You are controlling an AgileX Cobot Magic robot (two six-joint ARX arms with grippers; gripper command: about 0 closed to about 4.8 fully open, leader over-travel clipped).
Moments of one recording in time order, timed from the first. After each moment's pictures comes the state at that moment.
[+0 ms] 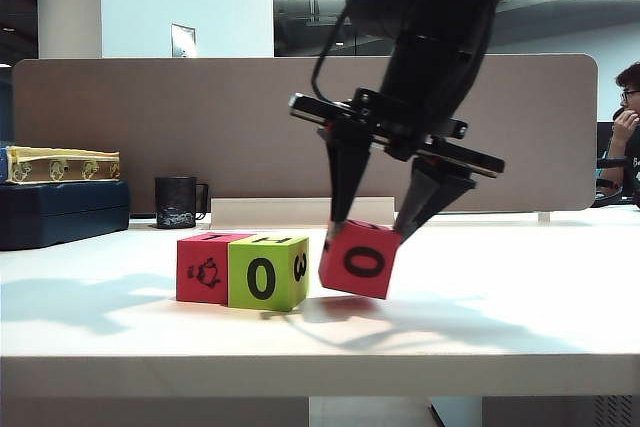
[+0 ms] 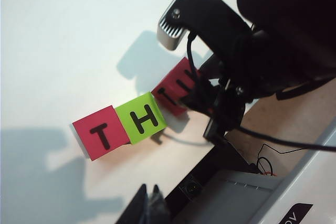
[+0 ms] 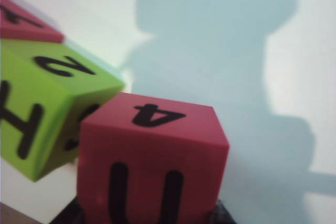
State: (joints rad) left arm -0.47 1.49 1.67 -1.17 0.34 0.14; right arm 0.64 1.78 1.29 -0.68 -0.14 0.44
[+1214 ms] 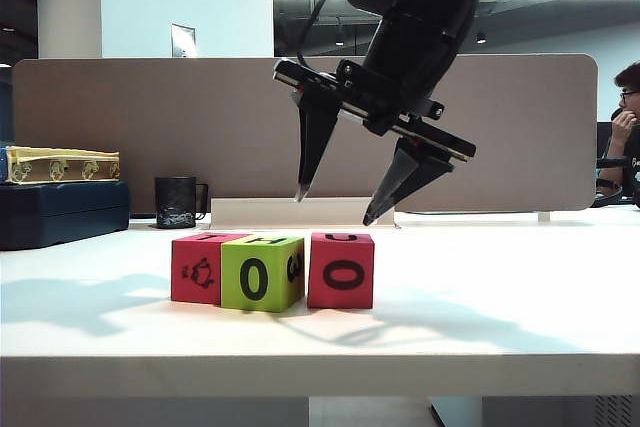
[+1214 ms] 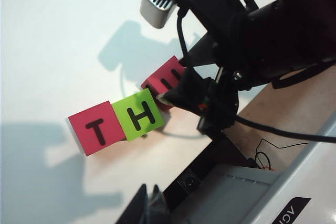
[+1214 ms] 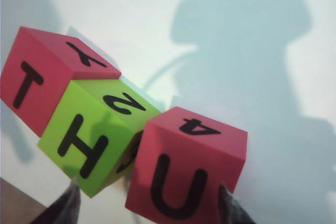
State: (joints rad) left arm -0.47 1.49 1.67 -1.19 0.34 0.14; right arm 0.63 1.78 1.35 -0.64 -0.20 0.44
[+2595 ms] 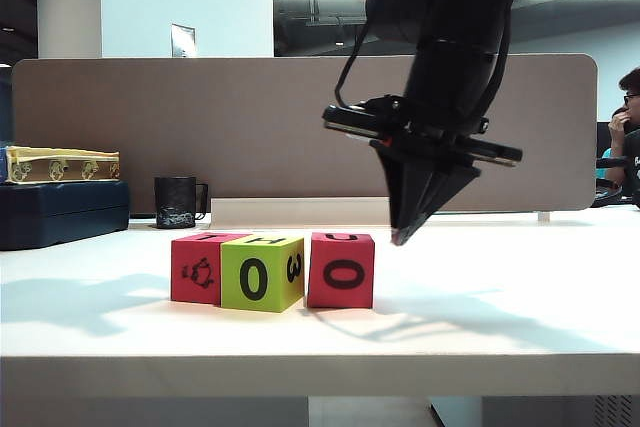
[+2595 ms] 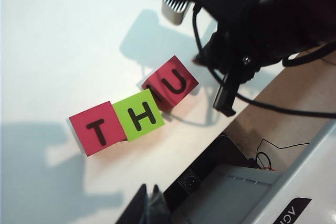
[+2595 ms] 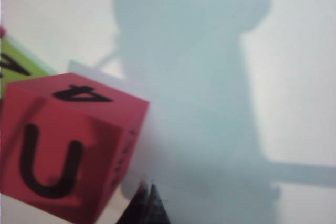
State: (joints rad) left arm -0.47 1.49 1.67 -1.19 0.34 0.14; right arm 0.58 1.80 1.33 -0.75 -0.10 0.26
